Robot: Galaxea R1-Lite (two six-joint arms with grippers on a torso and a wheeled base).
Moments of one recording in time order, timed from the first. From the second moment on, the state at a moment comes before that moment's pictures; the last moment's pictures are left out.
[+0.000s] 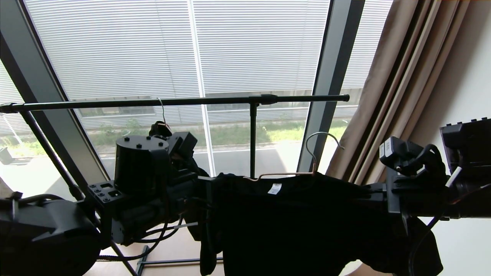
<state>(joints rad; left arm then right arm) -0.62 1.70 -0.72 -0.61 0.00 -0.28 0.27 1.49 -0.75 -0.07 0.57 -0.48</state>
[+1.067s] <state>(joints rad) -0.60 1.70 -0.93 -0.46 0.01 -0.18 0.19 1.49 -0.67 -0.16 0.87 -0.43</state>
